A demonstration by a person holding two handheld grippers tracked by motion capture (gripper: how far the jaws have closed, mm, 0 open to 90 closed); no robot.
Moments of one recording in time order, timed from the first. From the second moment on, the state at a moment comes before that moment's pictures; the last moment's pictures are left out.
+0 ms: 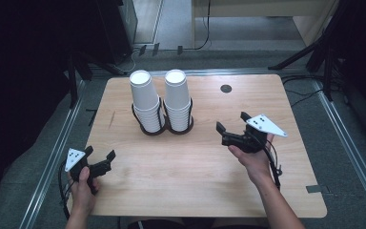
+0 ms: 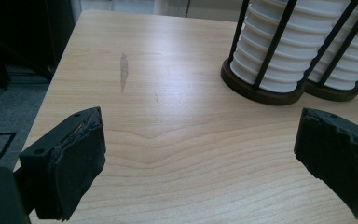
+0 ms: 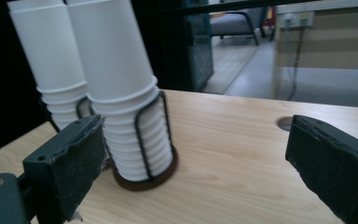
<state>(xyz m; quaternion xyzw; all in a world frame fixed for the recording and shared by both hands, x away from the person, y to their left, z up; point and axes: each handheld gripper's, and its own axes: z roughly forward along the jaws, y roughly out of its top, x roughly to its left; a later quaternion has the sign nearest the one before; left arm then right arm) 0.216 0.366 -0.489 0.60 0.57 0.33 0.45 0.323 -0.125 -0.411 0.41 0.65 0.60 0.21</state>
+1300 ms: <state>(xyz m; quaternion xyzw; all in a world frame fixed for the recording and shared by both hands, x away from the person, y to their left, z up) 0.218 0.366 -0.489 0.61 0.57 0.32 0.45 0.397 0.007 -0.361 0.37 0.66 0.62 0.22</state>
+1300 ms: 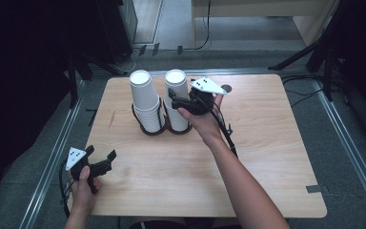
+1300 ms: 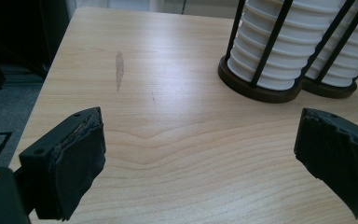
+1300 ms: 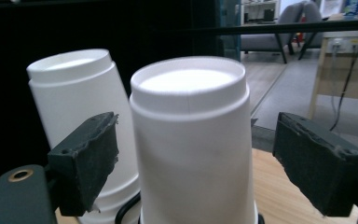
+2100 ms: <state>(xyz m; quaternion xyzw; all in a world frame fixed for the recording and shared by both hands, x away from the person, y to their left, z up) 0.220 0.367 -0.489 0.61 0.57 0.32 0.45 0.412 0.036 -0.347 0.38 0.67 0.58 0.26</state>
